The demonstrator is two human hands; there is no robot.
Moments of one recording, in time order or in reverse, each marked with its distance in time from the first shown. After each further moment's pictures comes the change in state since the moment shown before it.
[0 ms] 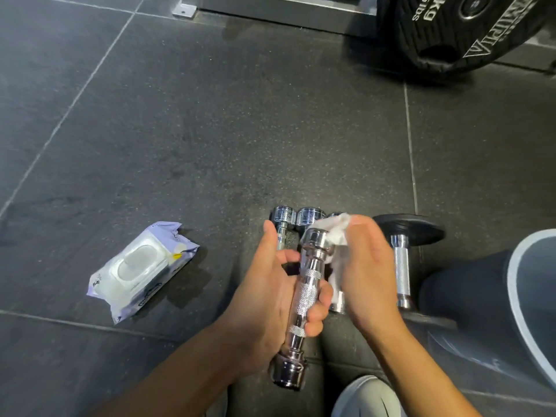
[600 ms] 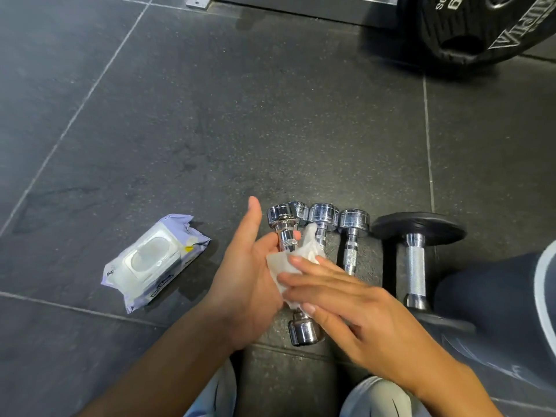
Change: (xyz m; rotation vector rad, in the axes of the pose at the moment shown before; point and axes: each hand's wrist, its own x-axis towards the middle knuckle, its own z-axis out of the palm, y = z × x) left_hand -0.005 0.025 -0.025 -0.094 0.182 0.109; right_hand -0.029 0.009 -0.025 -0.632 -0.789 -0.687
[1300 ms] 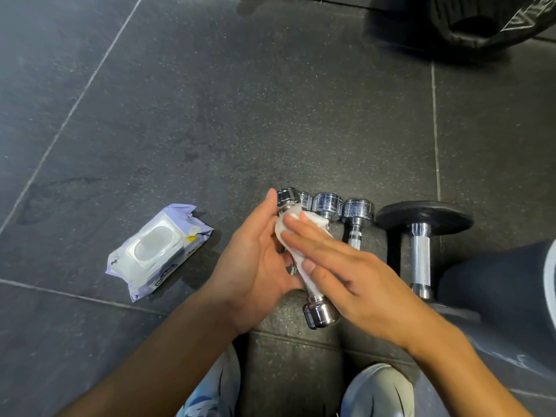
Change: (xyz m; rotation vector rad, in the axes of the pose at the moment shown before) left_hand 0.003 -0.001 -0.001 0.116 -0.075 0.046; right_hand 0.022 0.005 -0.007 0.034 -0.047 0.149
